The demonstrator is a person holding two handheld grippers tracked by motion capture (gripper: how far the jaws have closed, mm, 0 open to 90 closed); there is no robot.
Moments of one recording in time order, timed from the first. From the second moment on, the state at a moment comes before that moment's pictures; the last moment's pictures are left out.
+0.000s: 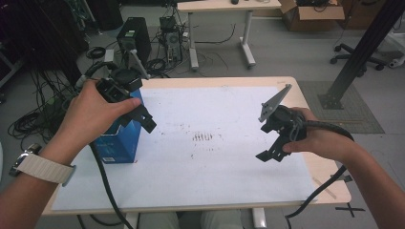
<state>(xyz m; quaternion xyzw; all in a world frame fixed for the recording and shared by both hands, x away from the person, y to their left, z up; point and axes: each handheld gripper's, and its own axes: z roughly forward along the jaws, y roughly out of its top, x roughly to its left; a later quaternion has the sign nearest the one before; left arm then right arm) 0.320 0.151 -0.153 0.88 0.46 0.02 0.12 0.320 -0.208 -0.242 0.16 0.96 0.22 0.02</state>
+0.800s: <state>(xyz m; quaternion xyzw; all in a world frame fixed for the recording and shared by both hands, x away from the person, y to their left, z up) 0.330 0.129 -0.160 0.90 0.43 0.00 0.12 0.324 -0.206 -0.241 0.16 0.96 0.22 0.02</state>
